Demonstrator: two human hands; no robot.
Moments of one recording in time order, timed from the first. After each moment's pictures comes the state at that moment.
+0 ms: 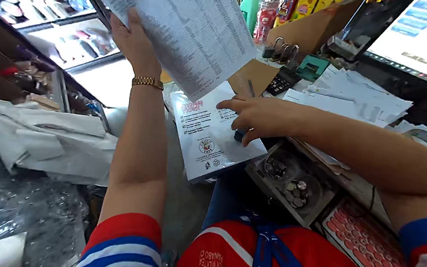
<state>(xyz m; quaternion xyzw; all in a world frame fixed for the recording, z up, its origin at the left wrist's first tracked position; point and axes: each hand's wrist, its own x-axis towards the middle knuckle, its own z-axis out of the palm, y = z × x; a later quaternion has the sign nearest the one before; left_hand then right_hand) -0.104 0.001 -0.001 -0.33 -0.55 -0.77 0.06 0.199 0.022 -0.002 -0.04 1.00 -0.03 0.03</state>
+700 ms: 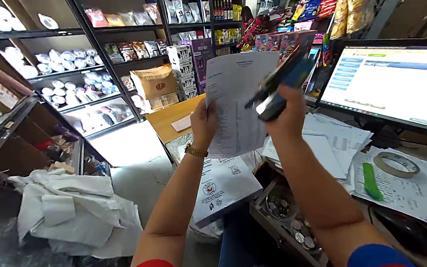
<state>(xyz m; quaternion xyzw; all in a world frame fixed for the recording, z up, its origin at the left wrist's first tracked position) 0.037 -0.024 0.008 -0.58 -0.51 -0.64 0.07 0.211 0.006 0.054 0.04 0.49 -0.53 -0.69</state>
